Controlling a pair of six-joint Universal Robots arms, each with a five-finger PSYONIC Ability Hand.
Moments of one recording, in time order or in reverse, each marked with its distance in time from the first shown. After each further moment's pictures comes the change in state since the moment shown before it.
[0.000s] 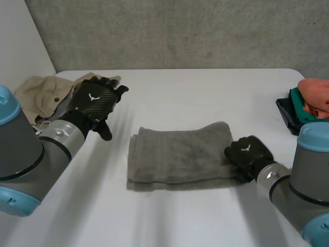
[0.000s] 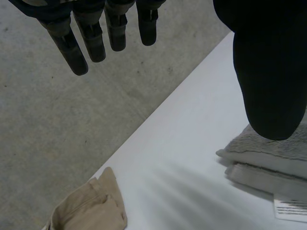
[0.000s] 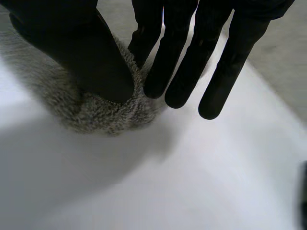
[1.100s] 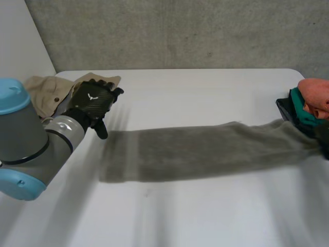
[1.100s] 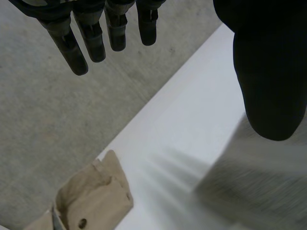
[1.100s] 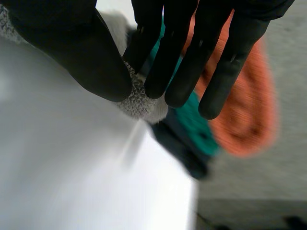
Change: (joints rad) left arm 0.040 -0.105 0.097 -0.037 -0.001 0.038; right arm -0.471 -0.022 -0.031 -0.042 0.048 -0.154; left_hand 0.000 0.000 0.000 0.000 0.000; right_hand 0.041 -0.002 0.001 0.004 -0.006
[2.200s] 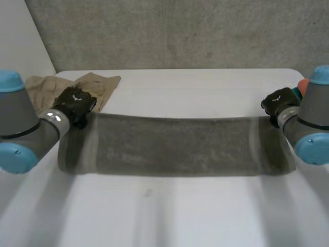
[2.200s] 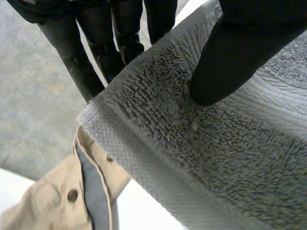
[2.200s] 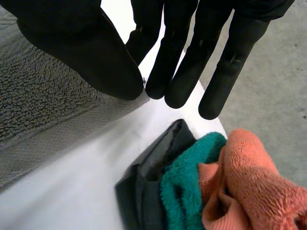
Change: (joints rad) left arm 0.154 -0.243 0.248 -0.128 0.040 0.180; right arm 0.329 0.368 -0.646 0.248 0.106 -0.078; left_hand 0.975 0.994 0.986 1.001 0.932; right_hand 0.035 -0.002 0.004 0.003 0.044
